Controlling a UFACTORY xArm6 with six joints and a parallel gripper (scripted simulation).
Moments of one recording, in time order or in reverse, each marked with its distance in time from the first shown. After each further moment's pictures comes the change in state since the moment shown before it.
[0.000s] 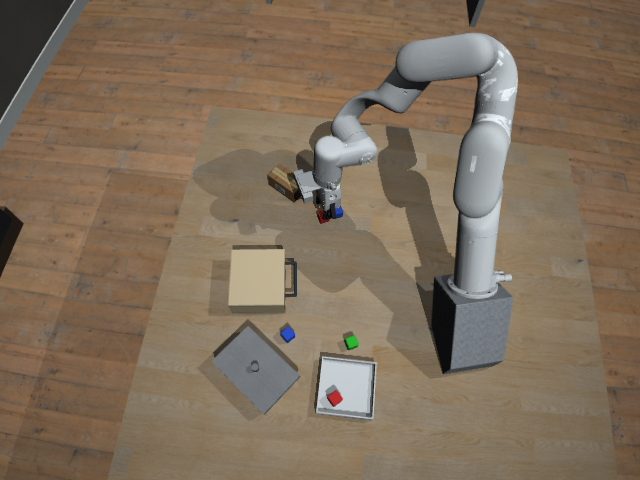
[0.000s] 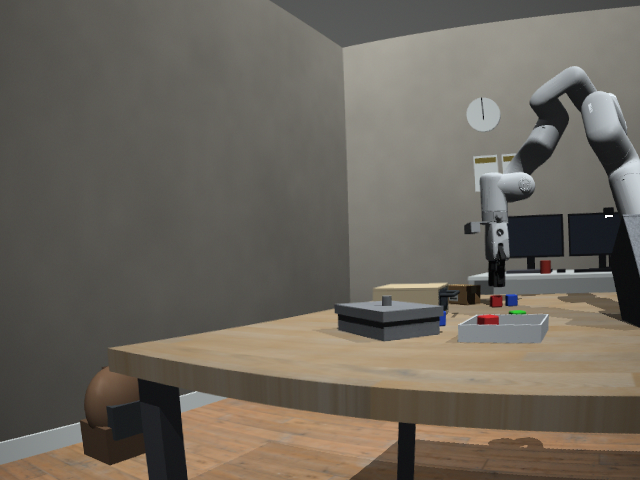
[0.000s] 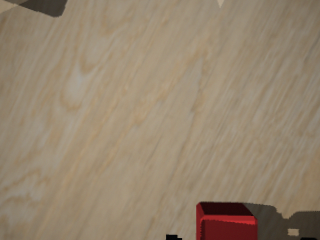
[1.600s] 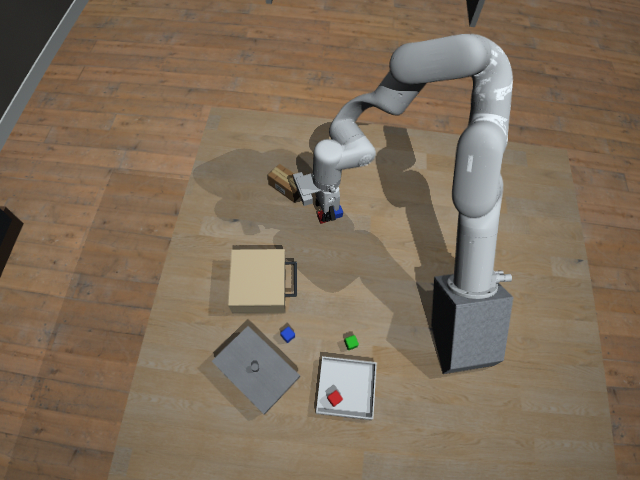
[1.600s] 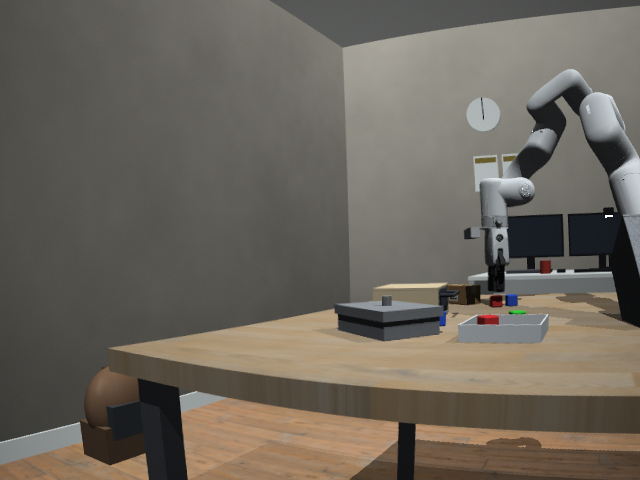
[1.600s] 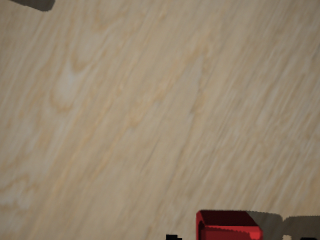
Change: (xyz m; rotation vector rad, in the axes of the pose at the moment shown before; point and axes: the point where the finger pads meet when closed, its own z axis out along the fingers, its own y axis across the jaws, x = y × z) arm 0.001 0.001 0.014 -0.001 0.001 0.000
